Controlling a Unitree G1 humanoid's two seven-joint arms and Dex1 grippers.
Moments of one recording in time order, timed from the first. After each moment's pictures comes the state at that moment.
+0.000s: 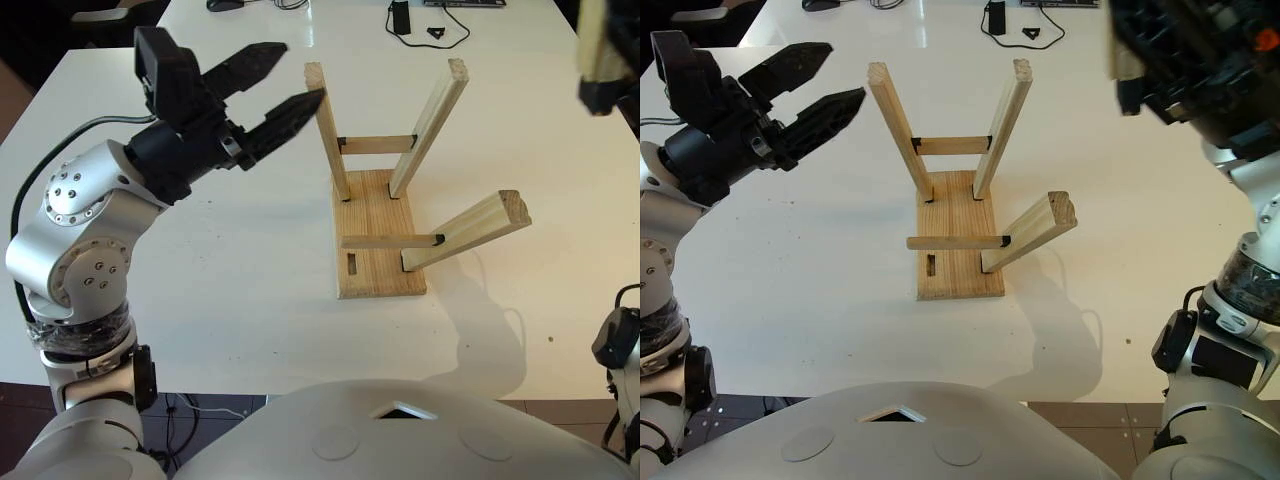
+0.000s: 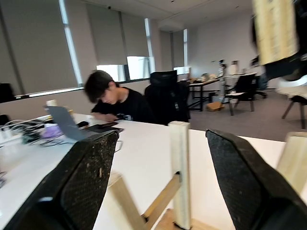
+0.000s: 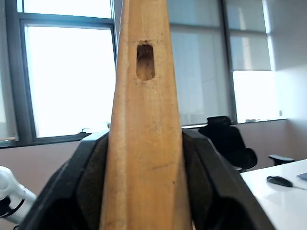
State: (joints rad) left arm -0.36 0.61 0.20 -0.63 -1.03 0.70 -0.58; right arm -0.52 -0.69 -0.34 -0.29 1.33 0.81 0.88
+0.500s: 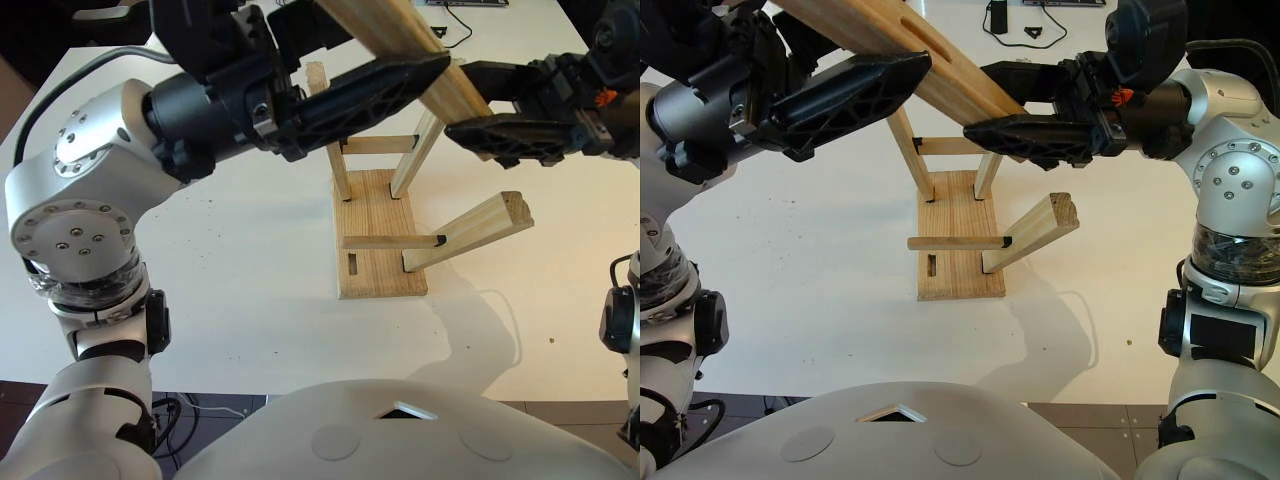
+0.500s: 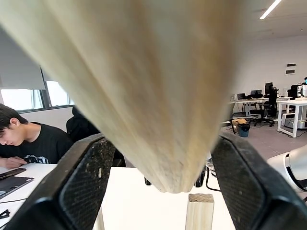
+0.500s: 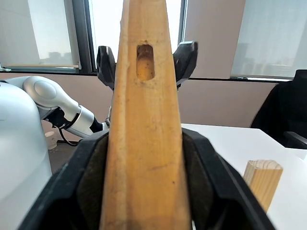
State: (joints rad) left arm -0.62 0.56 0.12 -0.61 -1.32 0.75 -0.45; right arm -0.62 -0.73 -0.11 -0.24 1.04 0.75 1.25
